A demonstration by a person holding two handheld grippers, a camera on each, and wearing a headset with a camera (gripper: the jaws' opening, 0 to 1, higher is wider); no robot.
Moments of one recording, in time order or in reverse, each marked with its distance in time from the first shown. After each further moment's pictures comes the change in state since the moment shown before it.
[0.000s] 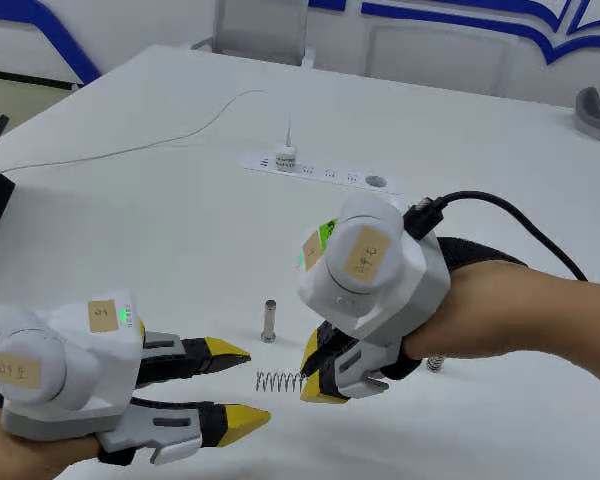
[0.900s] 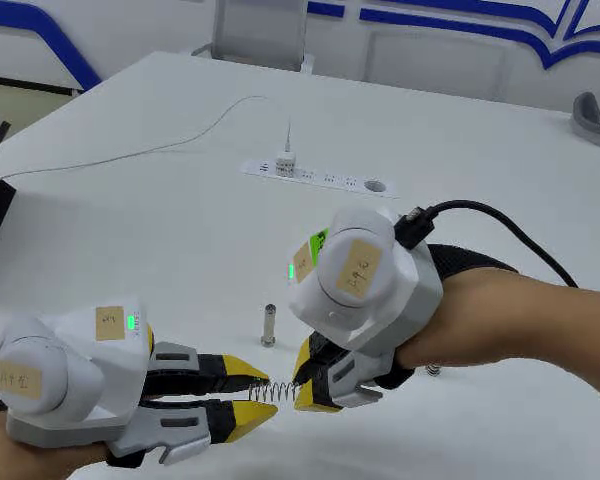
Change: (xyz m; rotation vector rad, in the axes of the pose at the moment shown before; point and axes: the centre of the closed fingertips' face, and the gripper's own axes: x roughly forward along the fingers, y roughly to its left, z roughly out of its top) left arm 0.003 -0.012 0.011 0.045 -0.021 -0.052; right arm 0.002 0.004 0.005 -0.035 -0.003 0.005
